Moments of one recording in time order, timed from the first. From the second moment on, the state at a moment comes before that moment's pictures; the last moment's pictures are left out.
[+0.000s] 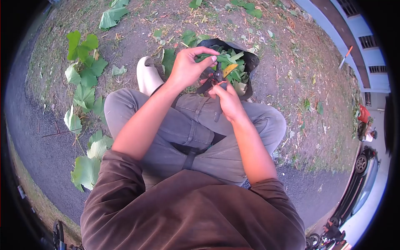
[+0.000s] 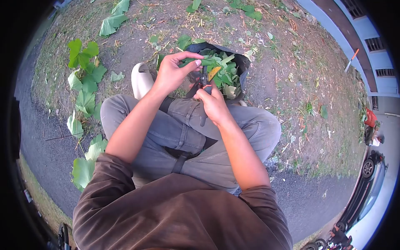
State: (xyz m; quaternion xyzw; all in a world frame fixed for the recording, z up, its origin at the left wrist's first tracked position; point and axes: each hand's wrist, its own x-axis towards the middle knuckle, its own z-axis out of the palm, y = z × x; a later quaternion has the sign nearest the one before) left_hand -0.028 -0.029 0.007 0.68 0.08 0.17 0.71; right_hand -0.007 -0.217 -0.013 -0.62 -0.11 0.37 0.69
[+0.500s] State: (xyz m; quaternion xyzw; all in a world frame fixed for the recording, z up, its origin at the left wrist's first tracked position) left_hand -0.025 -0.045 0.010 0.79 0.09 0.21 0.57; right_hand 0.007 -0.221 -0.022 -0.74 -0.13 0.28 0.60
